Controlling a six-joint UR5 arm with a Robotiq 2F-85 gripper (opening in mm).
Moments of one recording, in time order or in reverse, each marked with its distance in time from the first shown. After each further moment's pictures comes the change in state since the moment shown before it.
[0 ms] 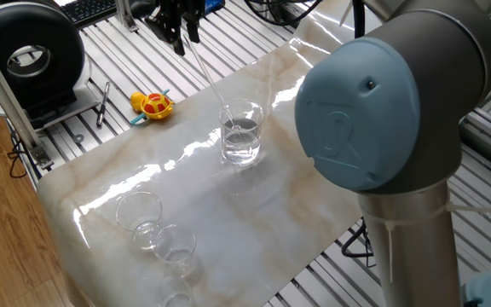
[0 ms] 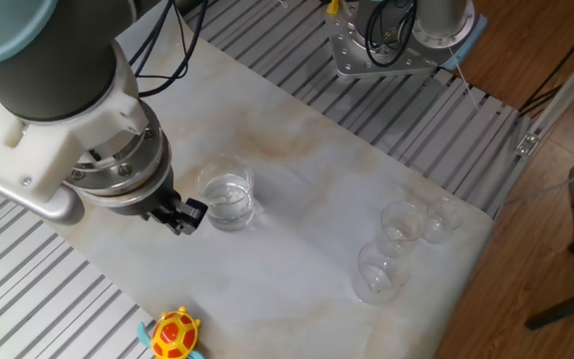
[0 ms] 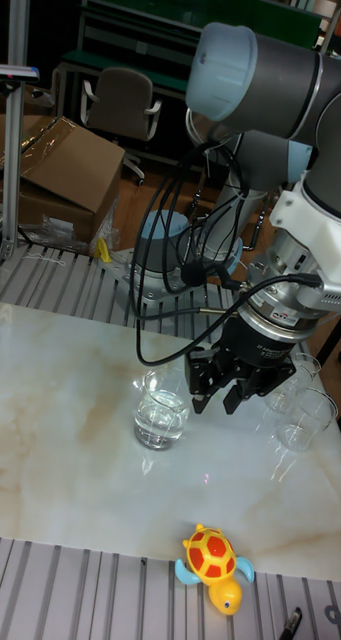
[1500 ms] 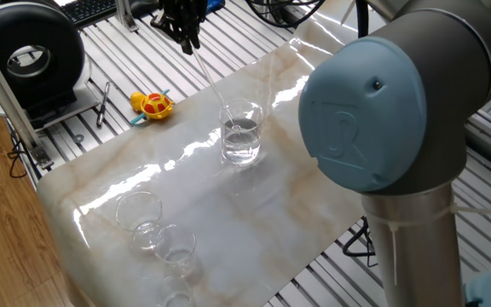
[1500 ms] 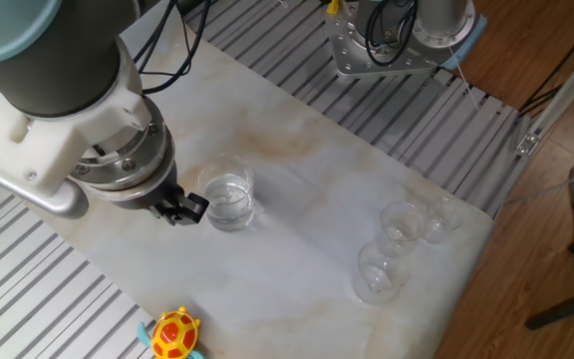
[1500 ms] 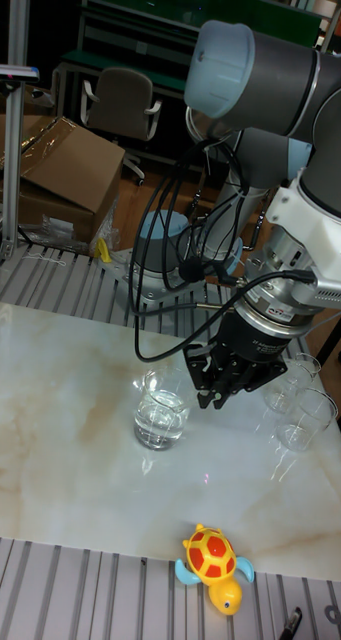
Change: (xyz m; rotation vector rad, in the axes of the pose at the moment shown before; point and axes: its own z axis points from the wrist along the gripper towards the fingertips) arm 0.009 -0.003 0.000 0.005 0.010 0.002
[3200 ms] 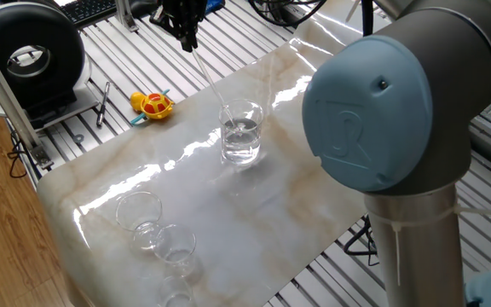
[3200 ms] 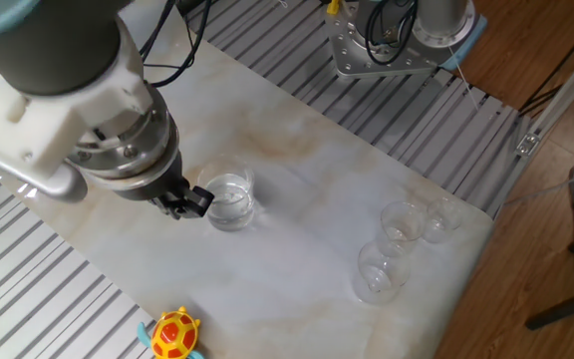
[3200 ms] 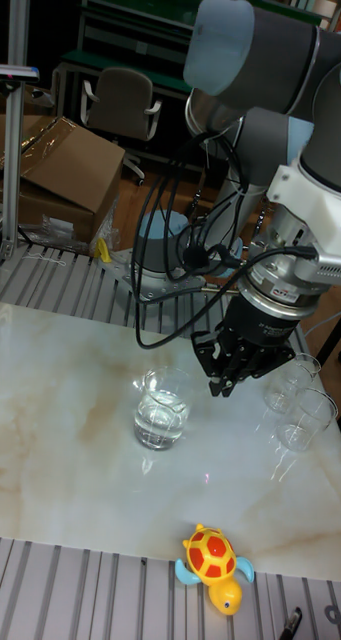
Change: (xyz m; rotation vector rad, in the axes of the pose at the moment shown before) arm 0.010 0.010 -0.018 -0.050 -0.012 0.009
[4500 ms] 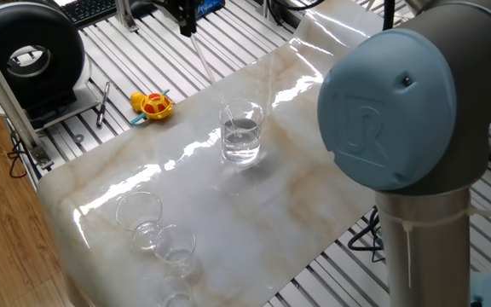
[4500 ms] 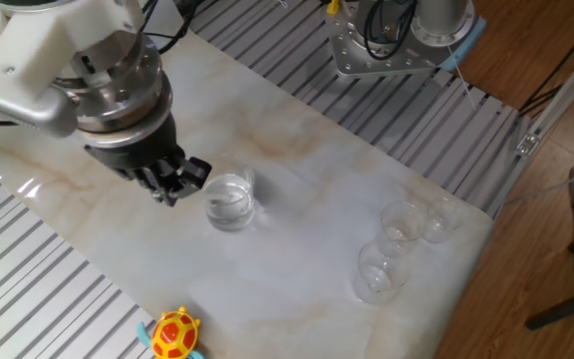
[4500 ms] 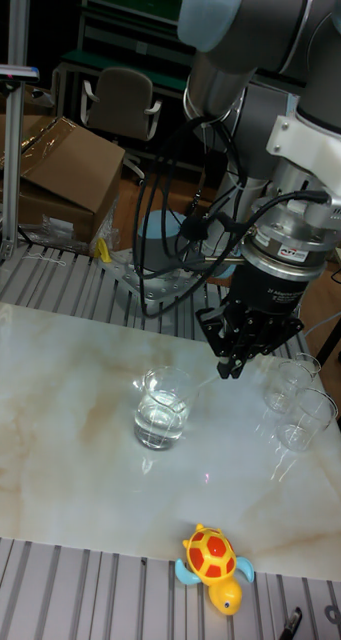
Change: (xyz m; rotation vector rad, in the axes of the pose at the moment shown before) arm -0.005 -0.005 -0.033 -0.003 -0.085 -0.106
